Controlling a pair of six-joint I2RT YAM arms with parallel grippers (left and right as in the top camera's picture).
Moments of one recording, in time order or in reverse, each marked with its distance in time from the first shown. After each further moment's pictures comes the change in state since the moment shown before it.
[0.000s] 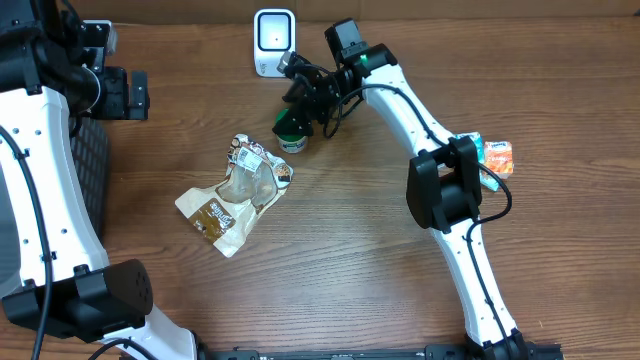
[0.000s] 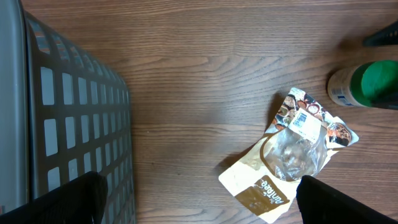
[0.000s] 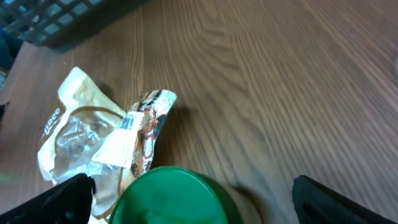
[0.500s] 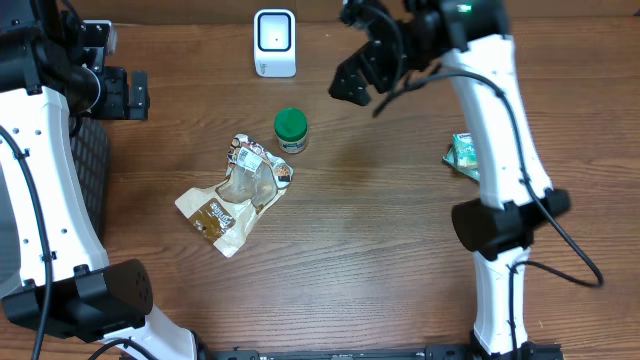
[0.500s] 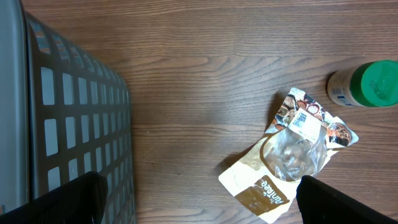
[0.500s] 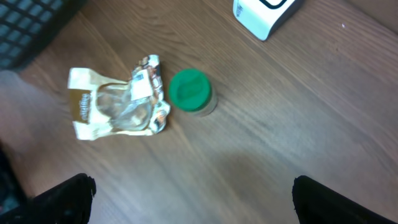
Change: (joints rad) left arm 0.000 0.000 0.000 0.000 0.000 0.000; right arm -0.079 -0.414 0.269 -0.658 0.475 0.230
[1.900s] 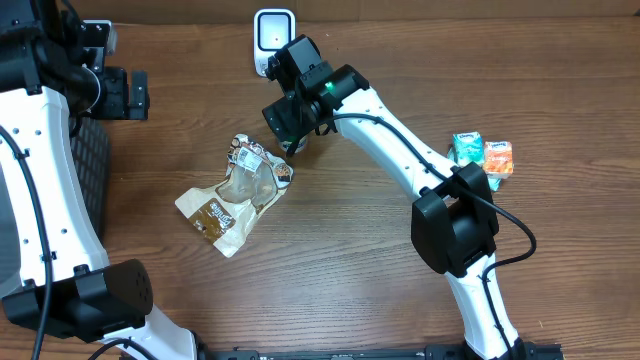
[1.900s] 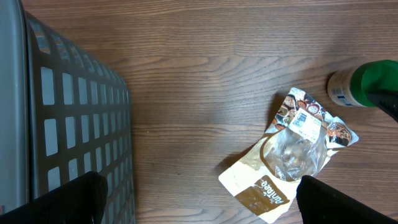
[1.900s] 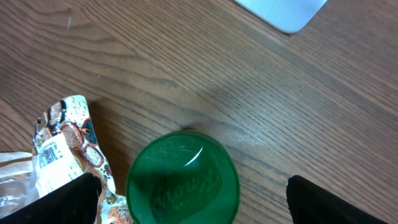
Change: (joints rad) left arm 0.000 0.000 0.000 0.000 0.000 0.000; right arm 0.287 0.043 -0.655 0.787 0.404 0.380
